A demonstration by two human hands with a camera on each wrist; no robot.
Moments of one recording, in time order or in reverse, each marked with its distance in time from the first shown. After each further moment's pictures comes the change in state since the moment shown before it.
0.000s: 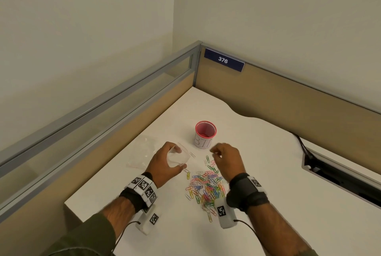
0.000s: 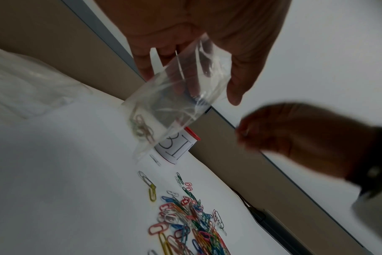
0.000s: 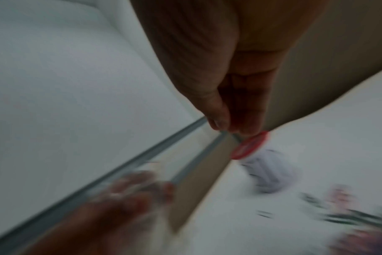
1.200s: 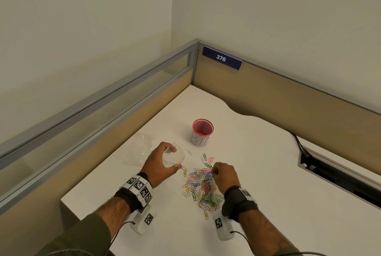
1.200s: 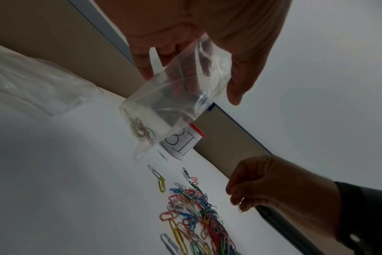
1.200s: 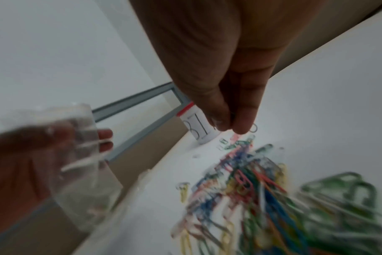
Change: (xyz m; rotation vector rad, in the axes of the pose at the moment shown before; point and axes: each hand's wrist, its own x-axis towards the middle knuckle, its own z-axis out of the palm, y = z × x) left_hand -0.009 -0.002 0.001 0.029 -0.004 -0.050; right_hand -0.018 0.052 0.046 -0.163 -0.200 0.170
